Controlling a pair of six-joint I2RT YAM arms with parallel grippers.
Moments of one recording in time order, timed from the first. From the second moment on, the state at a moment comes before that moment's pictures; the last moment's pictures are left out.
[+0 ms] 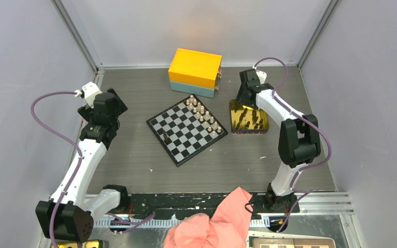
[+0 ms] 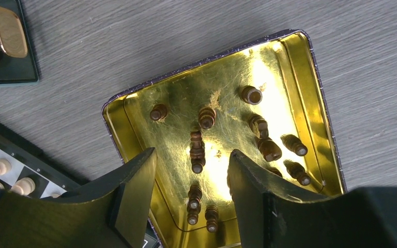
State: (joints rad) left arm -0.12 1.02 0.91 -0.39 -0.62 -0.47; right arm 0.25 1.78 1.38 -0.55 0.33 0.53
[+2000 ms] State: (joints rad) left arm -0.12 1.00 0.93 -0.42 -0.67 -0.49; right arm 0.27 1.78 1.45 -0.56 0.35 0.52
